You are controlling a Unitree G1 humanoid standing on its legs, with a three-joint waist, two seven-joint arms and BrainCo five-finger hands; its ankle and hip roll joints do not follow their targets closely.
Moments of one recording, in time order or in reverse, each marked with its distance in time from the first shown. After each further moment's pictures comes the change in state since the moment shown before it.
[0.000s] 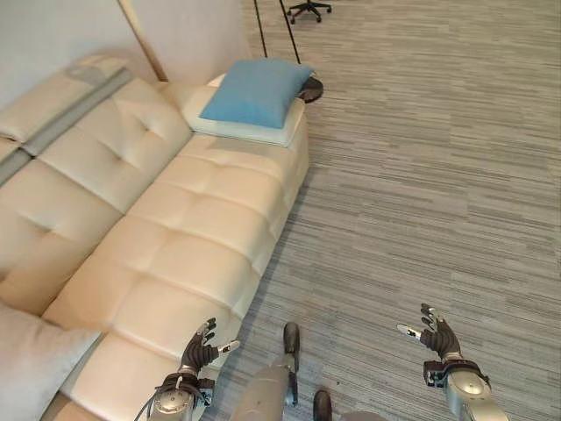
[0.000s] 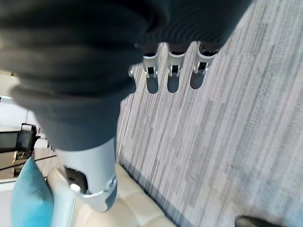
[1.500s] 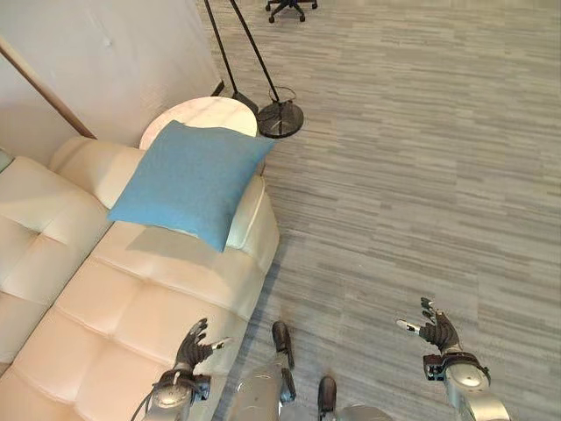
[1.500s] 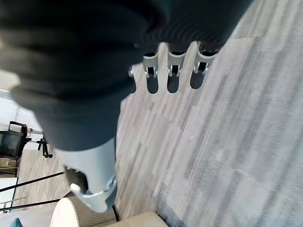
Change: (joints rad) left arm -0.011 -0.004 0.055 0.114 -0.001 -0.002 0.033; right arm -0.008 -0.015 -0.025 0.018 -0.057 0.006 -0.019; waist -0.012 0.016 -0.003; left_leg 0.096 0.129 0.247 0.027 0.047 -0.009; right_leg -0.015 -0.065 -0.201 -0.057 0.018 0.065
